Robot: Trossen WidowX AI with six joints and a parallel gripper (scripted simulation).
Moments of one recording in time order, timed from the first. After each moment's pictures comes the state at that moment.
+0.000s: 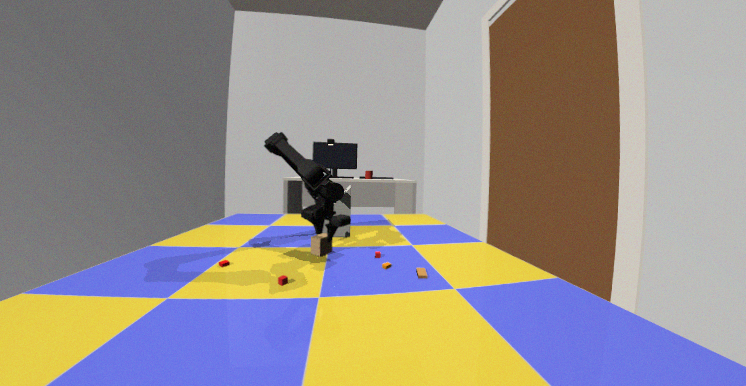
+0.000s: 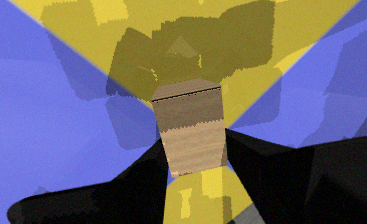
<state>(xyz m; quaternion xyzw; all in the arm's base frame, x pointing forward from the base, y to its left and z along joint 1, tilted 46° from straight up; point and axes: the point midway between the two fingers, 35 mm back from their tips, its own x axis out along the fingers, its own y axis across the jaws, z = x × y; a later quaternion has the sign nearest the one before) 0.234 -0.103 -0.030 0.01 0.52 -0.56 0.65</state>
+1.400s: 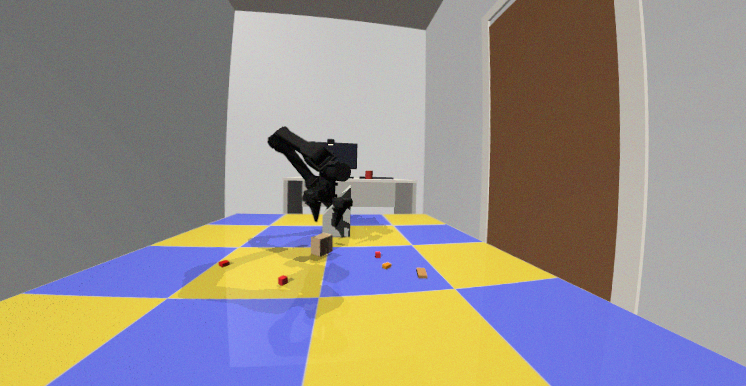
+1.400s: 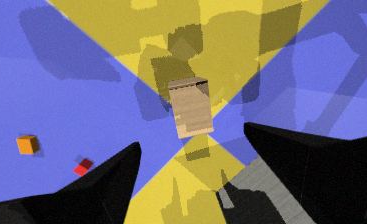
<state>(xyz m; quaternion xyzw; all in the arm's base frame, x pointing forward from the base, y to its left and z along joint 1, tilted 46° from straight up) 0.251 -0.058 0.009 0.01 0.52 -0.55 0.65</state>
